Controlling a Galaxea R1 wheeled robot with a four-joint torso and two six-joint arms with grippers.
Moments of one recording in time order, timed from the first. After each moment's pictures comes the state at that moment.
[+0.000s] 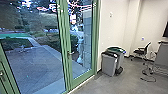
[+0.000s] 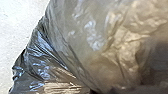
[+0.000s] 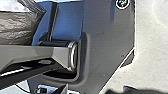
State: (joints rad) left arm 1.50 3.05 -2.78 -0.57 0.06 0.65; right arm -1.60 3.02 -2.73 -0.16 -0.04 0.12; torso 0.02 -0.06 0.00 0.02
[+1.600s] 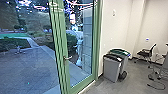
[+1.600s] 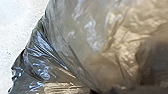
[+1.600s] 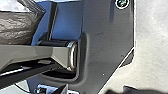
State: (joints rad) left arm 1.50 3.05 -2.78 -0.57 0.06 0.65; right arm -1.60 3.02 -2.73 -0.16 -0.04 0.12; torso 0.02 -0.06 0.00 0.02
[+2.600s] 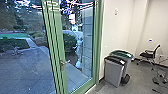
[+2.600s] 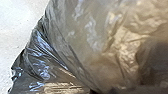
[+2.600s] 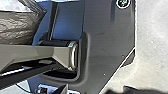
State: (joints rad) left arm 1.50 3.05 -2.78 -0.57 0.06 0.65; right arm -1.60 3.02 -2.73 -0.16 -0.04 0.12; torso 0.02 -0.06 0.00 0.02
